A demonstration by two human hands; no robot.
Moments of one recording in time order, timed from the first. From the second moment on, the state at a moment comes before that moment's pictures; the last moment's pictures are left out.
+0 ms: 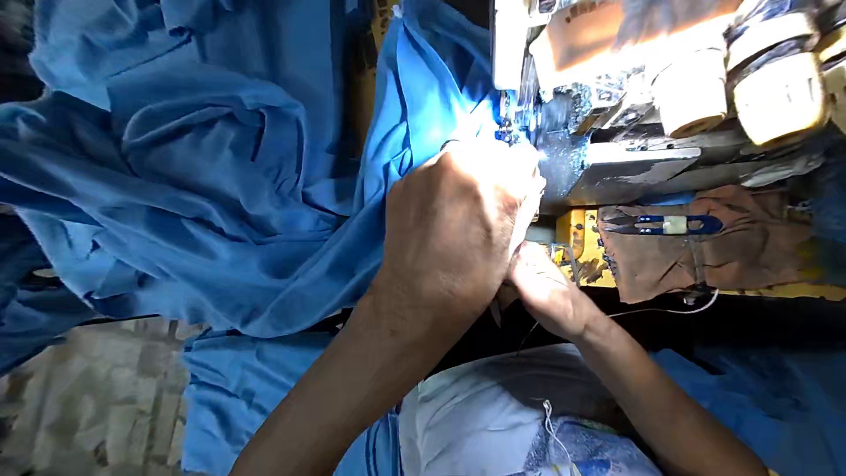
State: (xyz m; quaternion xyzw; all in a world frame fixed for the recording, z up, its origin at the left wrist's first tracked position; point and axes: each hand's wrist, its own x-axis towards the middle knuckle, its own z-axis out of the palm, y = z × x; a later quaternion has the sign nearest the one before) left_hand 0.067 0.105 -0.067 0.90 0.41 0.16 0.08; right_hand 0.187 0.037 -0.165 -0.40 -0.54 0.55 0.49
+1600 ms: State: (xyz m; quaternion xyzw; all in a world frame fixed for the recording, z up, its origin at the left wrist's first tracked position) left_hand -0.028 0.043 0.049 0.98 0.14 -0.05 0.10; right_hand 0.155 0.028 -0.144 -0.47 -0.67 0.44 0.36
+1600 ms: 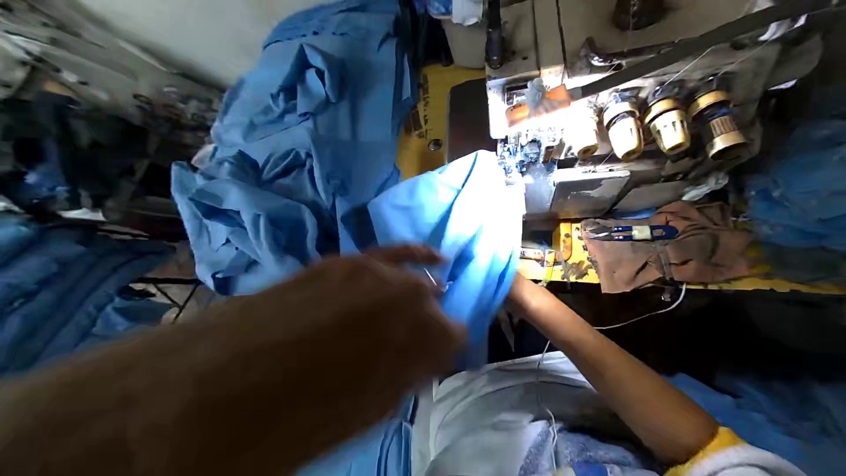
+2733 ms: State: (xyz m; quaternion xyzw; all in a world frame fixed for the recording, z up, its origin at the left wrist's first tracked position) left_hand -0.079 0.029 -0.001 0.96 0.25 0.14 -0.04; right_hand 0.215 0.022 -0.127 -0.22 -0.81 0.28 0.47
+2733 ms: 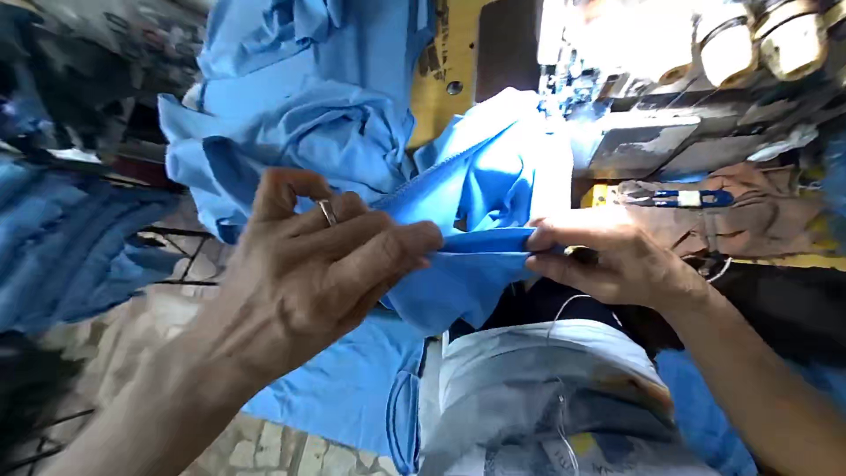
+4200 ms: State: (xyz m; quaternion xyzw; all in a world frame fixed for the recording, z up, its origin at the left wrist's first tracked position) left_hand -0.100 0.023 -0.036 0.92 0.33 0.16 0.12; right_hand 0.181 0.009 -0.155 -0.29 -0.82 0.14 0.48
